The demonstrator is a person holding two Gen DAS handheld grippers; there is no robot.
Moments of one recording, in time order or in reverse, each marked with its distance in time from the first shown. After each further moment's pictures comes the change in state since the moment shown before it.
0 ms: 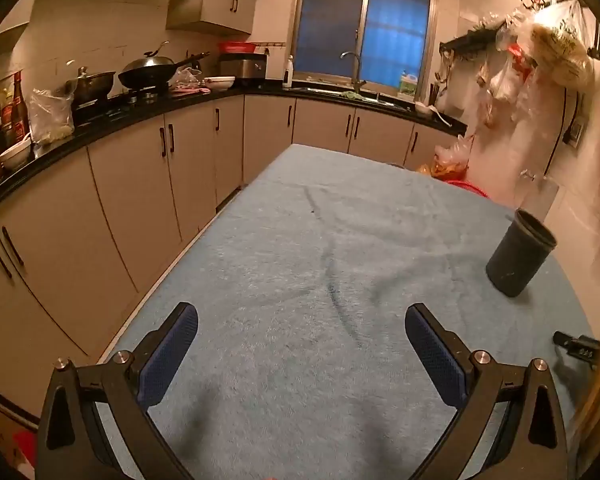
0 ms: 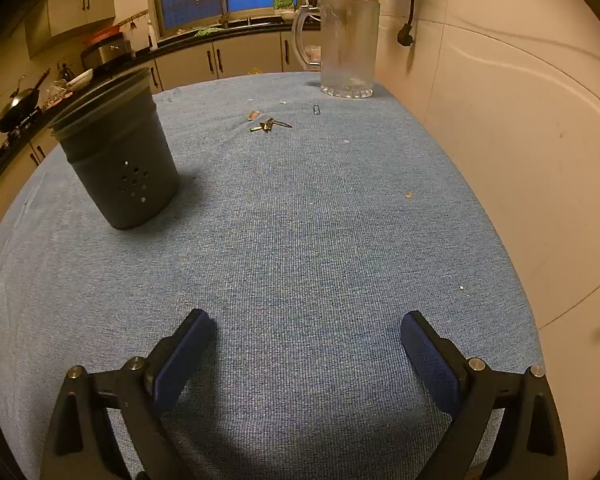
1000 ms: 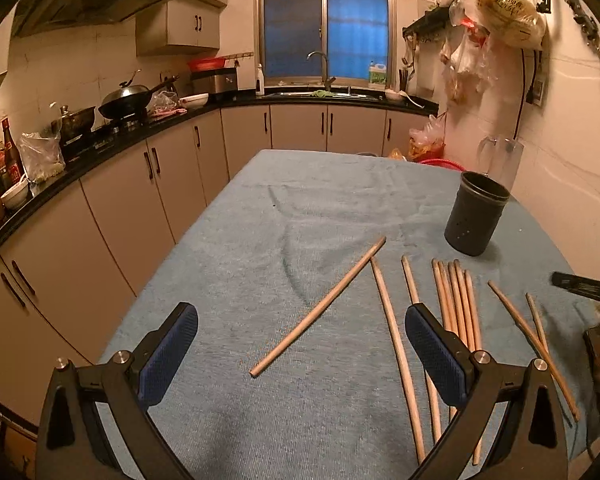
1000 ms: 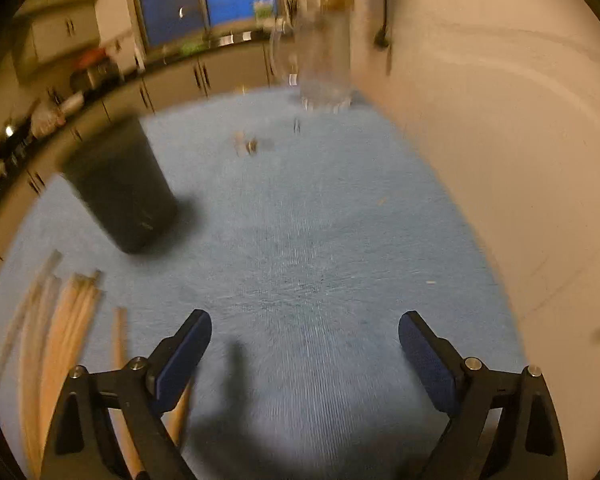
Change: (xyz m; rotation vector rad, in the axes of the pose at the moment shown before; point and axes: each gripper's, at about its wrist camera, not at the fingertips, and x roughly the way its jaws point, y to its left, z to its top) left arm -0.044 -0.048 -0.020 0.137 -0.014 -0.003; right arm -0.044 -0.015 -0.001 0.076 -0.055 0.024
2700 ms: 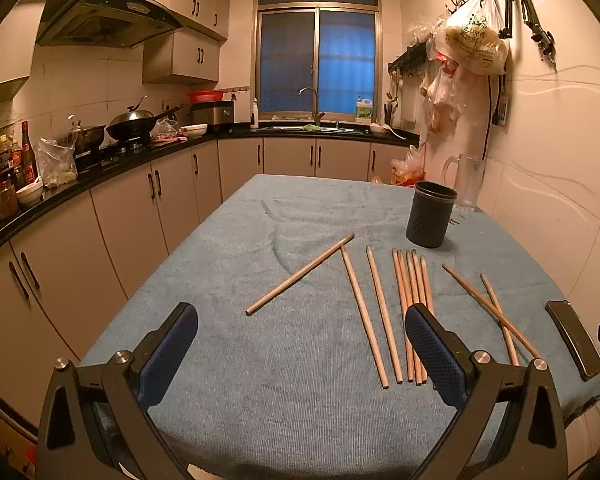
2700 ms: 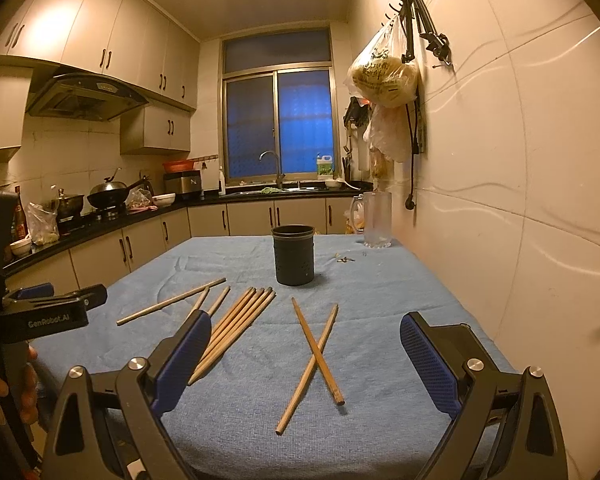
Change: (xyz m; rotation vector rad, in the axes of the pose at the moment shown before) left arm -0.081 -0.008 -0.061 -0.011 -0.144 -0.038; right arm -0.224 0.067 -0.195 -0.110 -0.588 0.118
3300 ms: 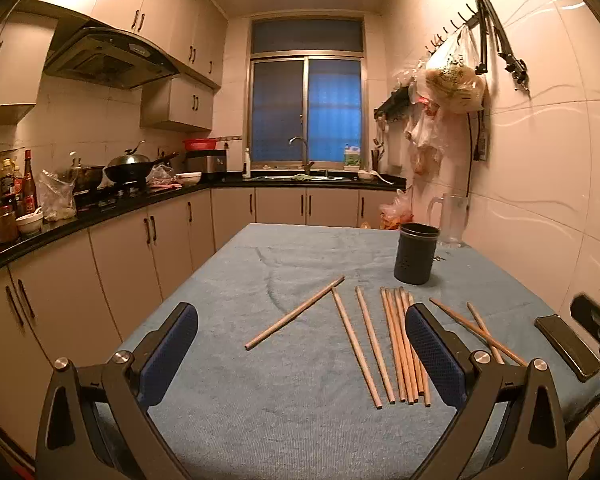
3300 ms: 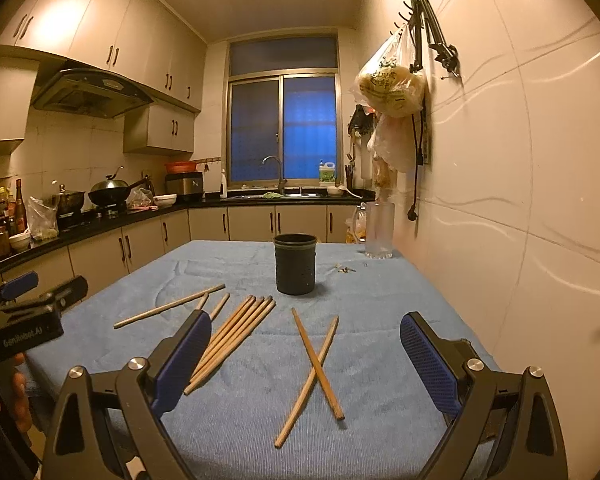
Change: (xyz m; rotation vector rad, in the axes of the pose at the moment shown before) left arm -0.023 0.001 -0.007 0.026 -0.200 -0.035; right arm 0.007 0.006 0.009 -0.043 -0.027 -0.006
